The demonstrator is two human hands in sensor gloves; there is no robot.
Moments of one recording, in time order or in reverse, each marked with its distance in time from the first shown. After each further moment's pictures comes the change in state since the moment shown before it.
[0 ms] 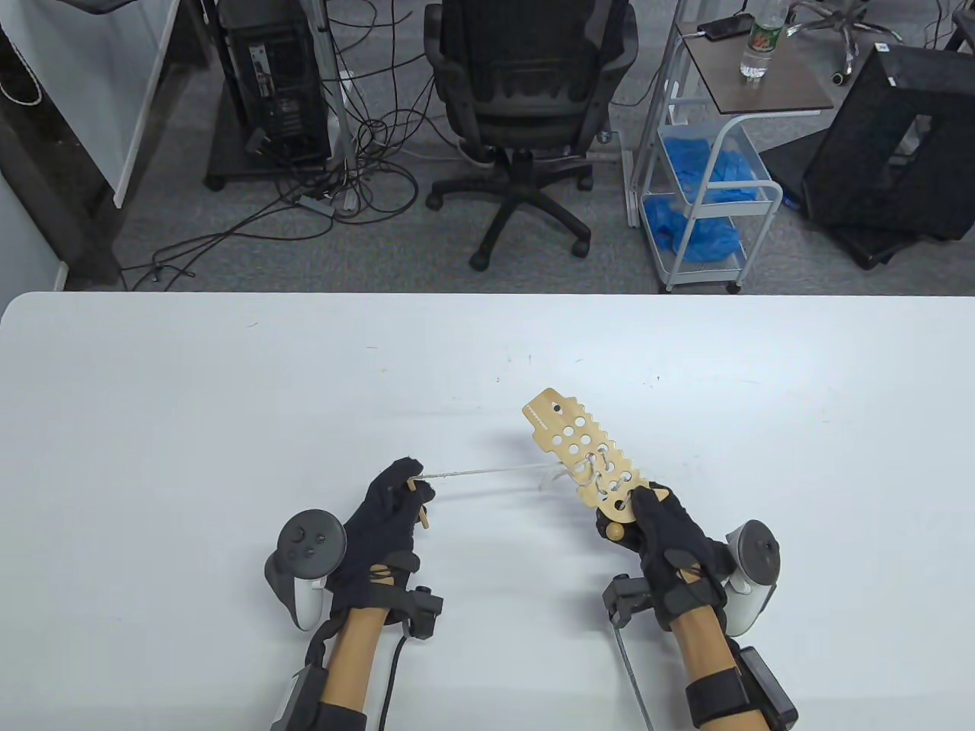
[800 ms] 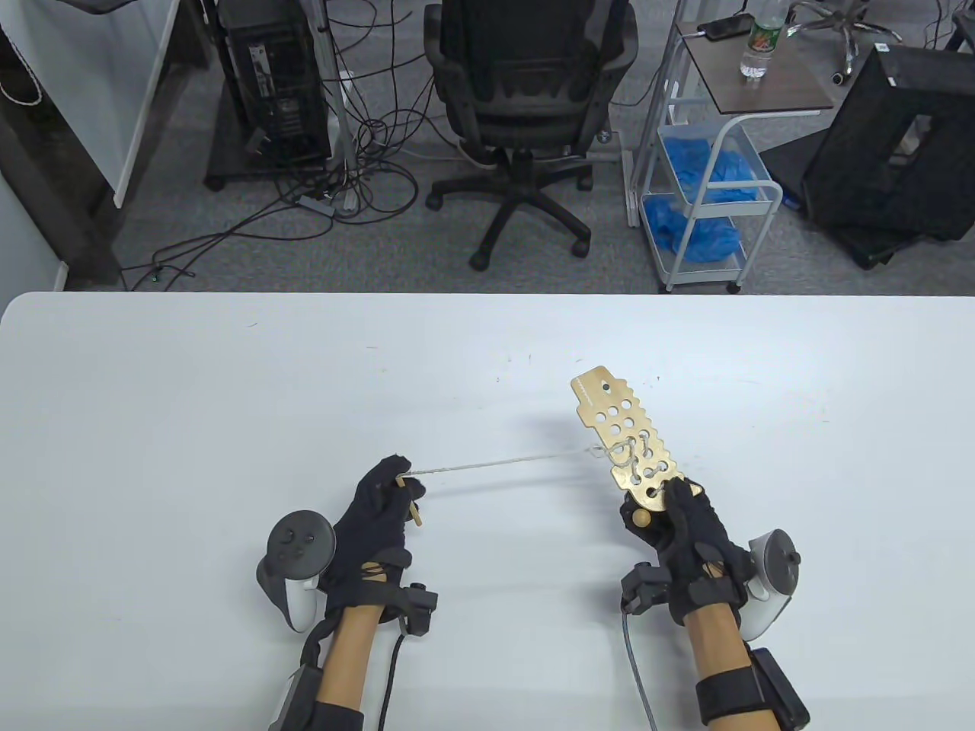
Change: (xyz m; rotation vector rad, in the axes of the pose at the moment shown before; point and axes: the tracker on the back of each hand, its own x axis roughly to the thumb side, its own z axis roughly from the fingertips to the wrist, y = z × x) left_hand -0.002 0.007 0.001 0.032 0.035 0.038; right_hand 0.001 -0.019 -0.001 -0.093 0.022 -0.152
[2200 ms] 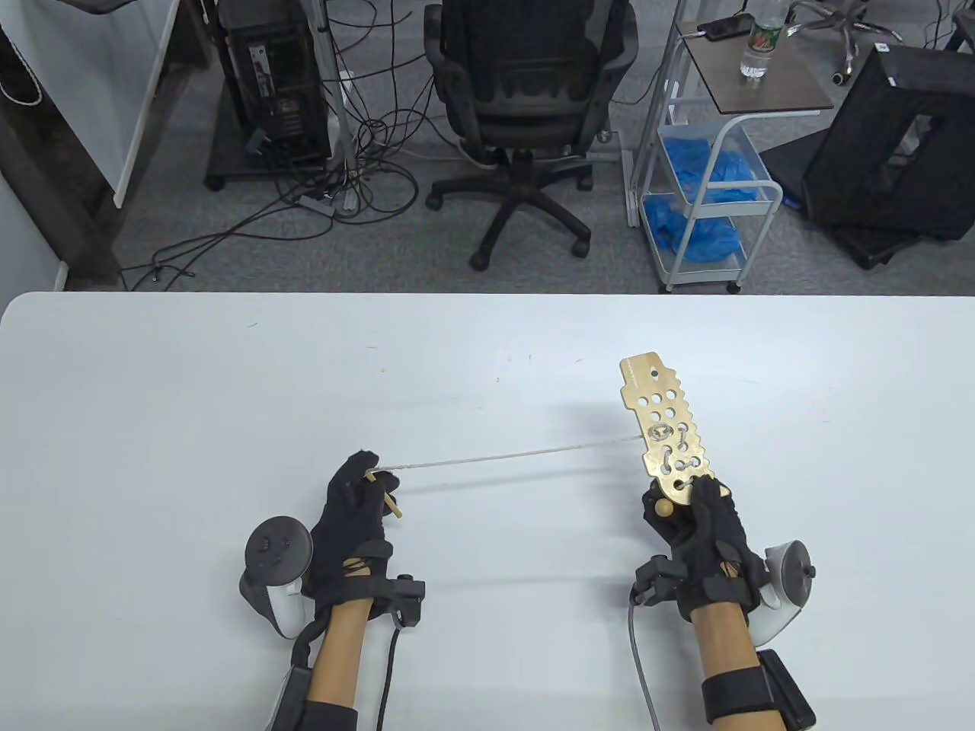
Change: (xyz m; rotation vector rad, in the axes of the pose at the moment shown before) left_hand -0.008 0.016 0.002 0.106 0.090 0.081; right_hand 0.002 -0.014 0.000 -0.085 -0.010 -0.106
